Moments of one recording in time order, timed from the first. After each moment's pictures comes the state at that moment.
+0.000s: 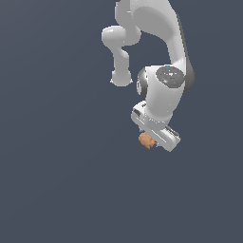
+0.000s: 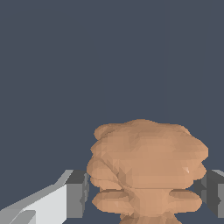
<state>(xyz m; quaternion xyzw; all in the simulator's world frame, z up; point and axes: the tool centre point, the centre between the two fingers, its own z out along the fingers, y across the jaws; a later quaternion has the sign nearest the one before) 0.031 0.118 0.157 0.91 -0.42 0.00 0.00</state>
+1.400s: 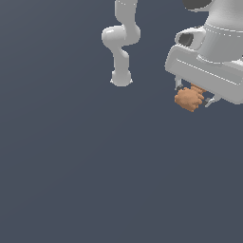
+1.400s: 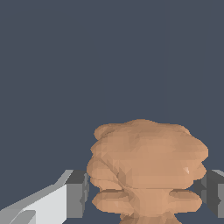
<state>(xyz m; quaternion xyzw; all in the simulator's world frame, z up) 0.028 0.199 0.380 0.91 -0.42 0.00 0.00</state>
